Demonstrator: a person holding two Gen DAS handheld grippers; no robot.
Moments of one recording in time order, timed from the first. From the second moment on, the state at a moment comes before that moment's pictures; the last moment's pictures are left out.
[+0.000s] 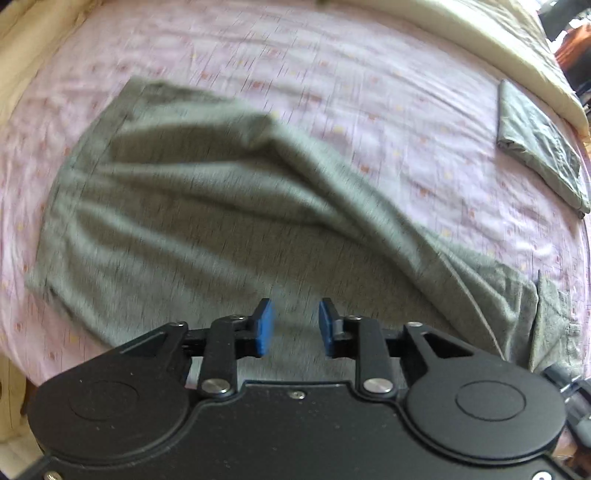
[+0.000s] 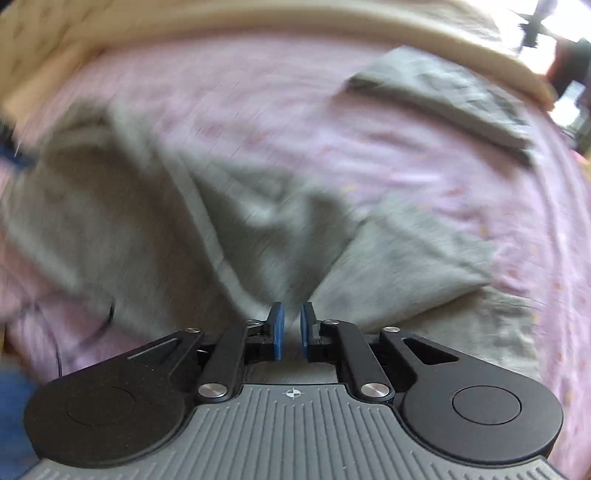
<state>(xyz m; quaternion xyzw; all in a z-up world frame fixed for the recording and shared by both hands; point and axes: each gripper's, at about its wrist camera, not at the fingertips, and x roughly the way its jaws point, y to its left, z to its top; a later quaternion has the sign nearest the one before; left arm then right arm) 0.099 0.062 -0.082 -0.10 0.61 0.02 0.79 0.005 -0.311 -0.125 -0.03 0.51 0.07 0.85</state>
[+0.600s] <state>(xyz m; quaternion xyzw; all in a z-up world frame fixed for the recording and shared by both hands) 0.145 0.064 -0.086 -0.09 0.61 0.04 0.79 0.106 -0.308 -0.193 0.01 0.54 -0.18 0.82</state>
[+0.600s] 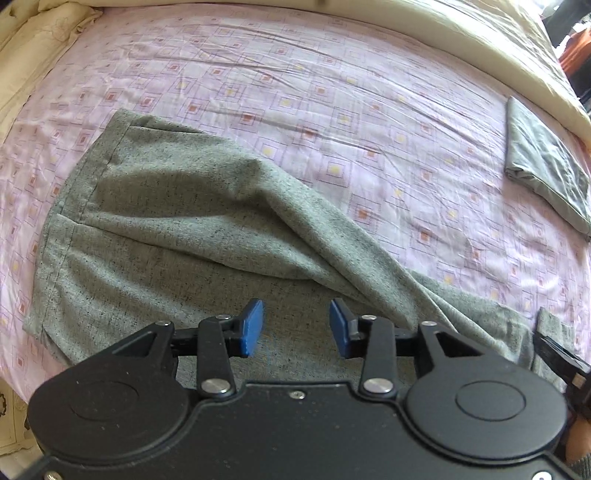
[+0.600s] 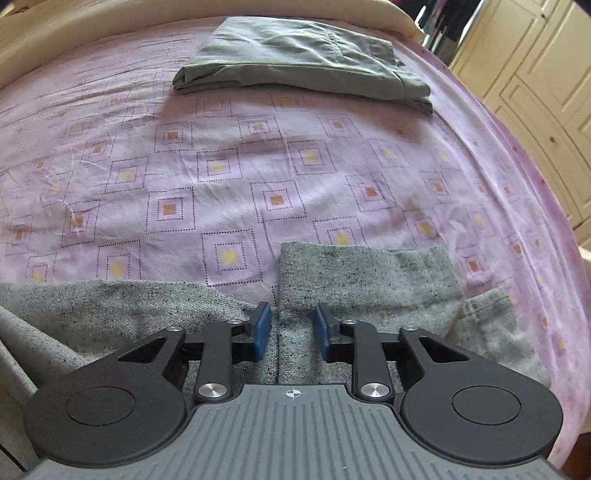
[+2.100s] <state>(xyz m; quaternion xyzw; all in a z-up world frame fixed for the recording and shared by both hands) 0.045 0.003 -0.076 -0.08 0.63 0.13 0.76 0.121 -0.307 -0.206 -0.04 0.51 -0.20 0.84</state>
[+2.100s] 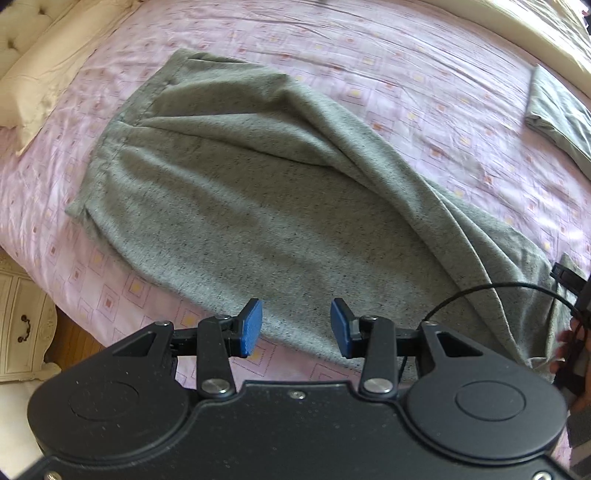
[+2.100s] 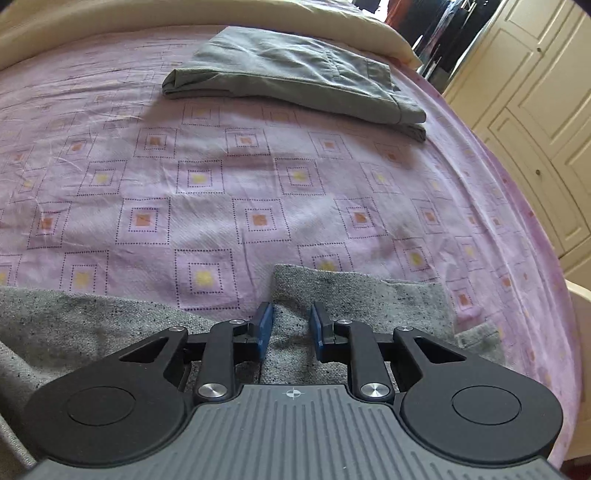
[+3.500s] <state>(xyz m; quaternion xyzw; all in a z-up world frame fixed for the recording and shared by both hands) 0.167 0.161 -0.118 -0.06 0.61 0.10 0.78 0.118 -0.235 -0.125 0.11 0.48 0.09 0.87</state>
